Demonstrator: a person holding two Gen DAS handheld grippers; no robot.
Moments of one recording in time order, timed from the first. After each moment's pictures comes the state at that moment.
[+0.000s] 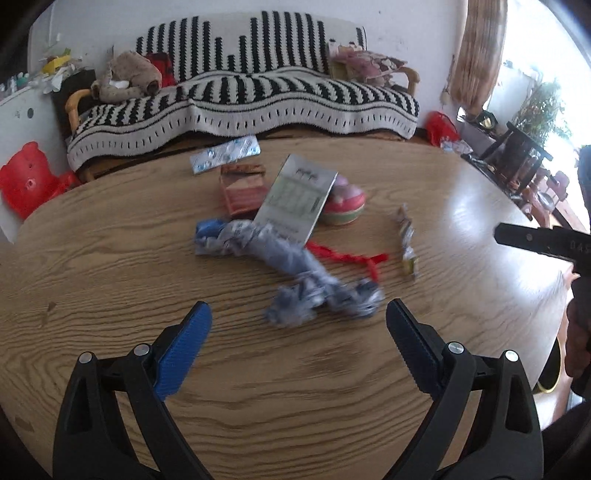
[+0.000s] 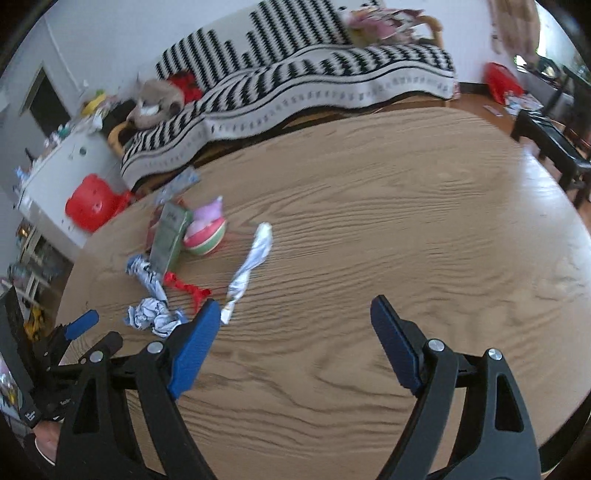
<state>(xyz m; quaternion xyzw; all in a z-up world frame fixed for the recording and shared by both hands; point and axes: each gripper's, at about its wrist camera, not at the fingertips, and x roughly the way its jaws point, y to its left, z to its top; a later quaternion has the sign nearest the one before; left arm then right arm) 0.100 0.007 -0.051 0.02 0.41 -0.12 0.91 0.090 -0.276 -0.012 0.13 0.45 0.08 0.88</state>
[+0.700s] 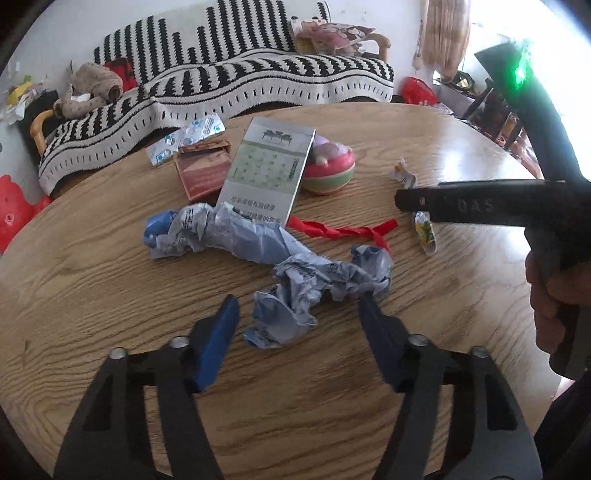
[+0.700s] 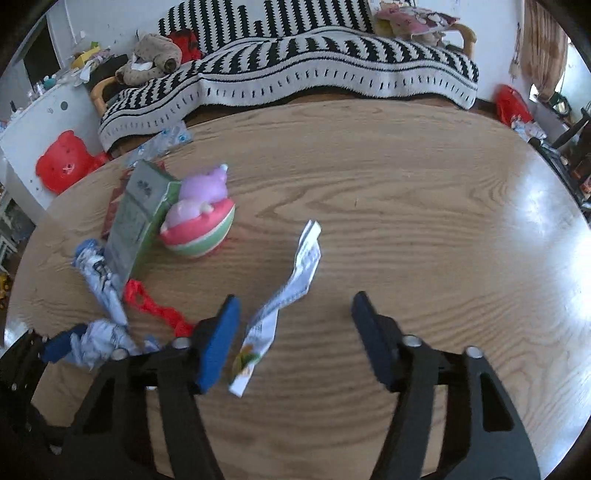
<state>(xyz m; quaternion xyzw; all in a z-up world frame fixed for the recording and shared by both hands) 0.119 -0.017 -0.091 0.08 0.42 -0.16 0.89 0.167 -0.197 -0.065 0.04 0.48 0.05 0.88</state>
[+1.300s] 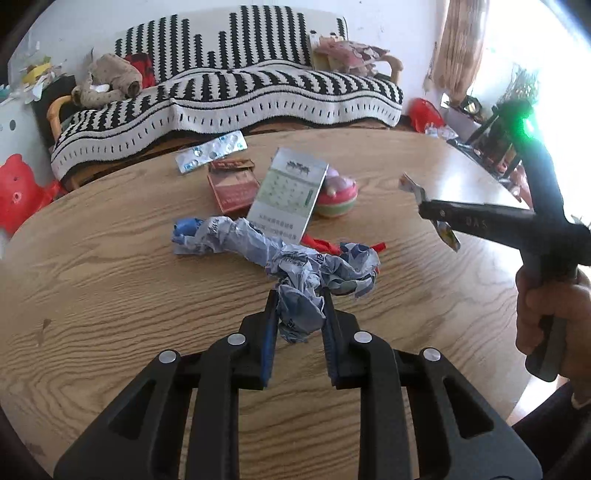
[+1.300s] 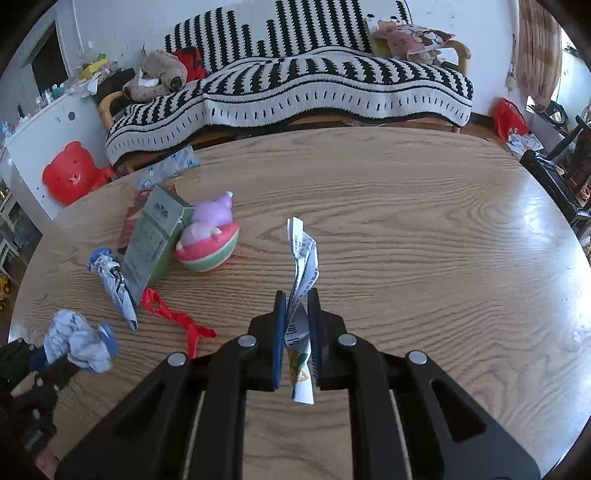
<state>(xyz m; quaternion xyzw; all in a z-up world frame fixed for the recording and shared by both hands) 0.094 0.005 -0.047 0.03 0.41 -0.15 0.90 0.148 -0.216 -0.036 0.05 0.45 0.05 0.89</state>
